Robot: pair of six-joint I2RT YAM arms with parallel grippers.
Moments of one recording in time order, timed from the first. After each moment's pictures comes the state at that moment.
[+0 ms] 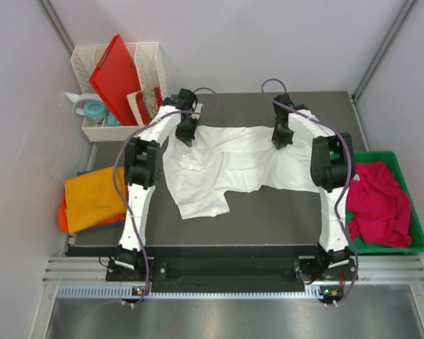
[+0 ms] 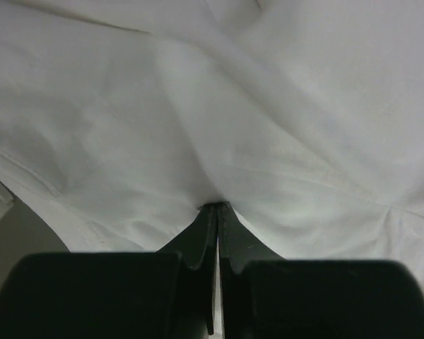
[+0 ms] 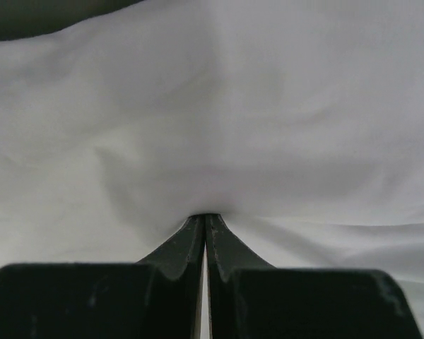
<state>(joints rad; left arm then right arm) -0.28 2.46 2.21 -1.00 0.06 -0.02 0.23 2.23 1.79 -0.77 0.19 0.50</state>
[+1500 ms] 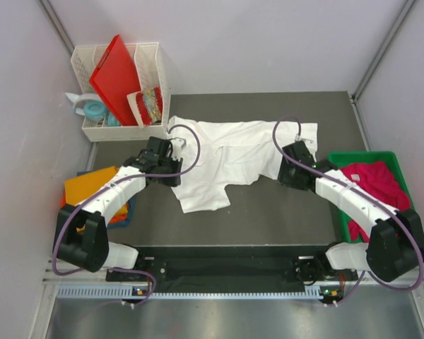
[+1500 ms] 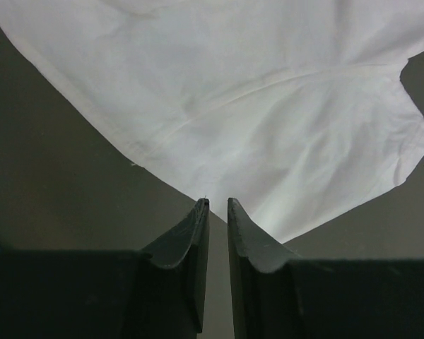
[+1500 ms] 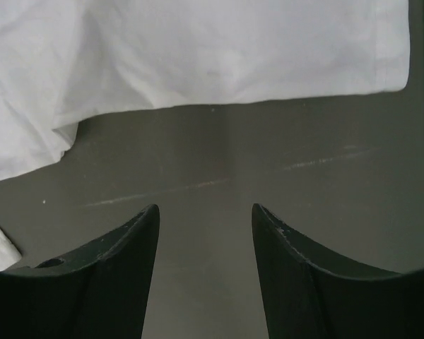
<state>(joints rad) -0.34 1.37 0.93 -0.52 0.15 -0.04 0.43 1.29 0.88 -0.61 0.29 0.59</state>
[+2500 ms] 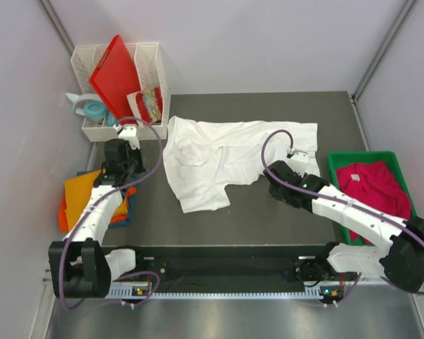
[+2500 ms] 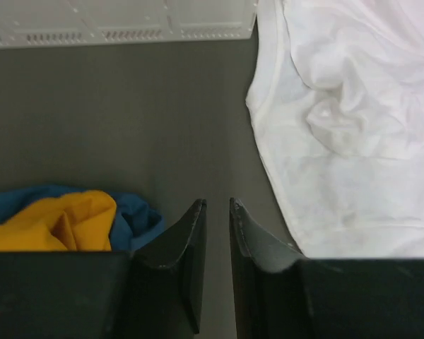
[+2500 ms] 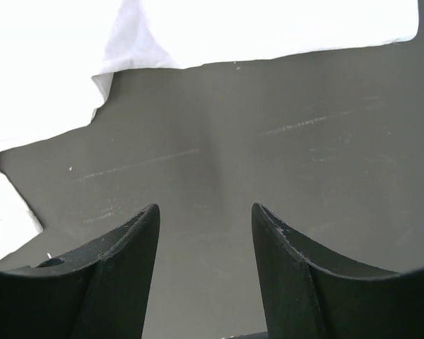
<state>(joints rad) 0.00 1.16 0.77 -0.17 0.06 -0.03 0.75 1.17 0.82 -0.70 0.56 0.89</state>
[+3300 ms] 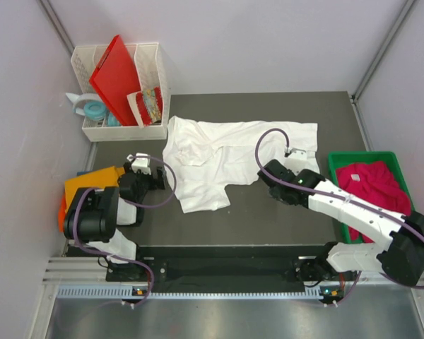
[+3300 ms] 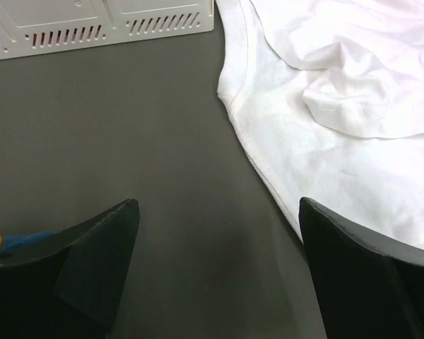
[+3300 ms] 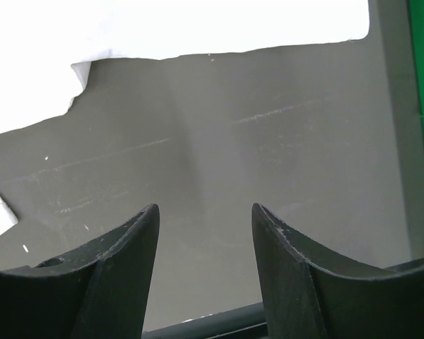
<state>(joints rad) 0.02 1.59 0.22 1.13 0.19 0.03 0.81 1.22 0.93 -0.89 0.63 0.93</state>
